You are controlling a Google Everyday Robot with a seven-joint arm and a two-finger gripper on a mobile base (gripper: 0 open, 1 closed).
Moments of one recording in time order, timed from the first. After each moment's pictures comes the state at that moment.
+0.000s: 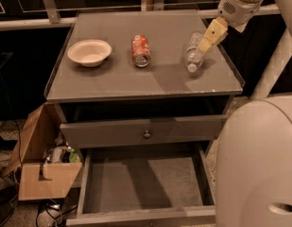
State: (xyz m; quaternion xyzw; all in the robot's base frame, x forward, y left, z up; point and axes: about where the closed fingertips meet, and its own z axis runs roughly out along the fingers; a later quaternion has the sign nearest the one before) arm 0.676 -0.243 0.931 -0.31 0.94 0.00 0.14
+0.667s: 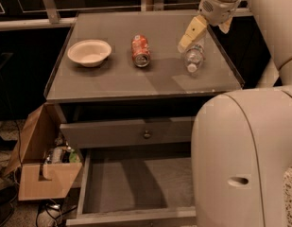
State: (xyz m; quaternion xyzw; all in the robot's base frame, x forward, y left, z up) arm 0.704 -0.203 0.922 -0.27 0.95 0.01 0.14
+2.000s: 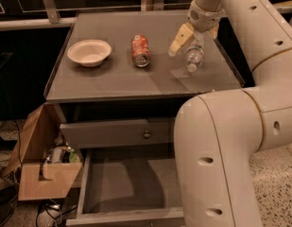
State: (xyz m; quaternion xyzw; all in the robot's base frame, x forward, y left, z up) arm 0.740 -0.185 0.888 -0.26 0.96 0.02 0.13
